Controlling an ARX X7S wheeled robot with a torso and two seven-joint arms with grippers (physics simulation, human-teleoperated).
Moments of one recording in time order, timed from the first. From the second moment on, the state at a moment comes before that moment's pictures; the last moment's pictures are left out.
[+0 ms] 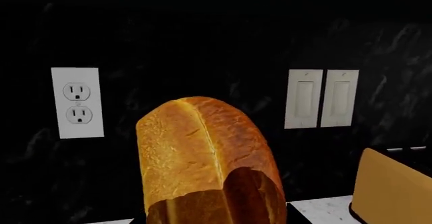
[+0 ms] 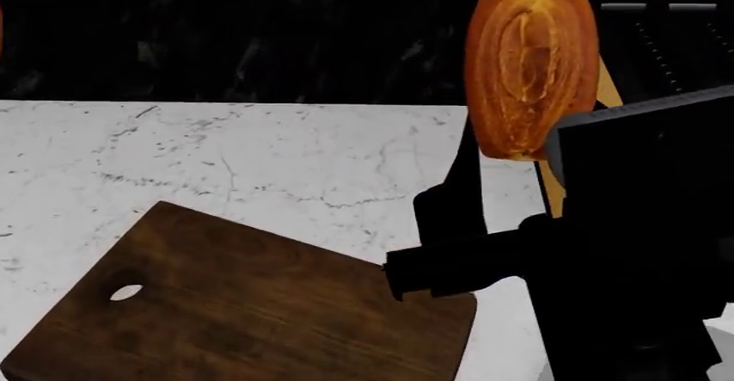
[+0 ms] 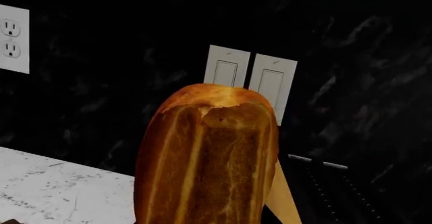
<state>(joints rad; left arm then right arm) -1.13 -1.12 0.54 0.65 -1.71 -0.51 -0.83 1.37 1.10 -1.10 -0.77 1.52 0.39 1.07</state>
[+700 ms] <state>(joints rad) -1.72 -0.76 0.86 0.20 -1.86 -1.18 -0.59 1.37 1.13 -1.09 -0.79 1.59 0.41 1.09</state>
